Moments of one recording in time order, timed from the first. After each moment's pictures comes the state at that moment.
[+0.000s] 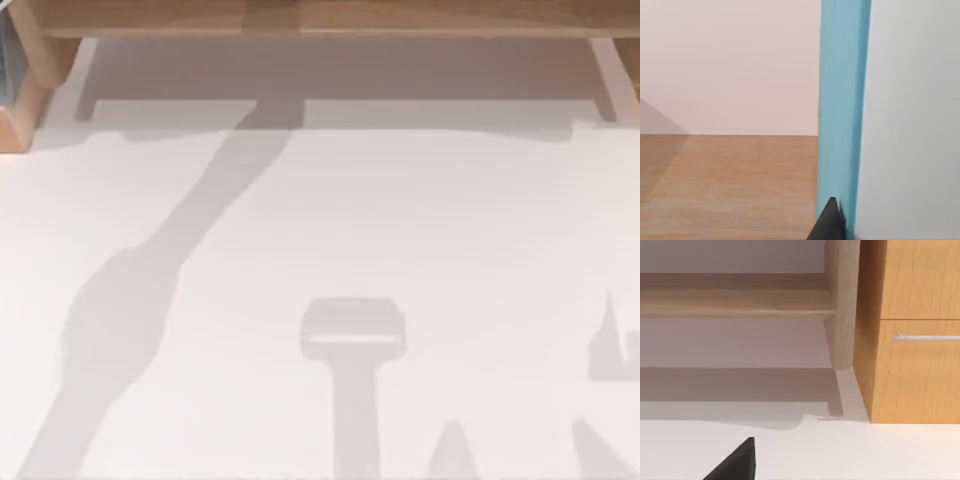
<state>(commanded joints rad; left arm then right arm) -0.57 1.99 2.16 -0.15 -0.52 0.01 0.00 0.00 0.00 0.00 0.00 0.00</state>
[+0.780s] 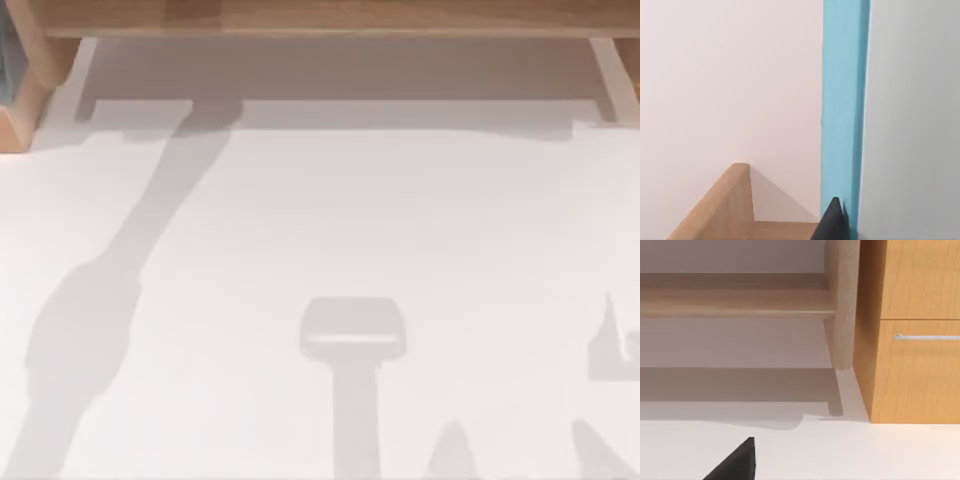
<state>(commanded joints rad) -0.40 1.86 2.09 -0.04 -0.48 0.15 0.00 0.00 0.00 0.00 0.00 0.00</state>
